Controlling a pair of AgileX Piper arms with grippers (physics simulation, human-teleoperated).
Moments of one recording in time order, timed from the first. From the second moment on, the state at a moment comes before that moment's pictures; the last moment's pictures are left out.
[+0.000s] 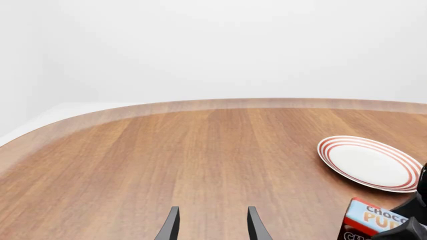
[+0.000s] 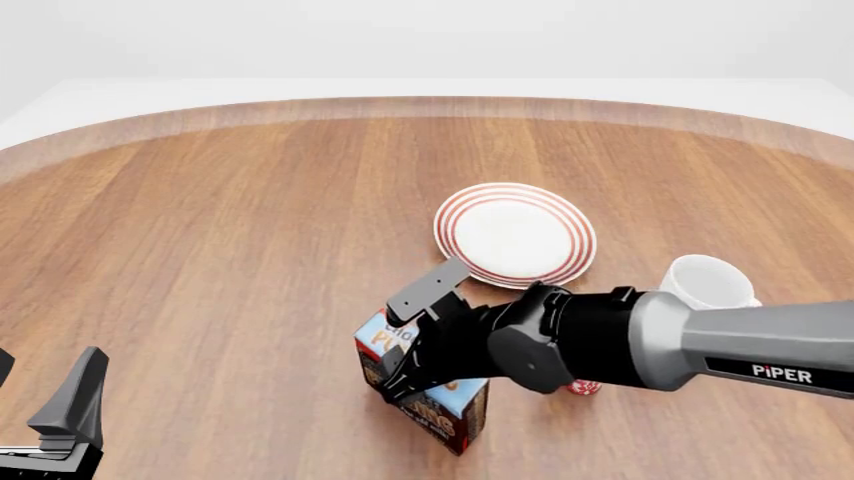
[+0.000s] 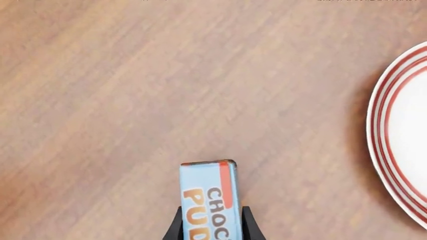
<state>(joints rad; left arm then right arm) 0.00 0.00 0.00 0.00 0.00 0.86 1.70 -0.93 0.19 0.11</state>
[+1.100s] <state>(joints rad) 0.00 0.00 0.00 0.00 0.00 0.34 1.89 -1.77 0.52 -0.21</state>
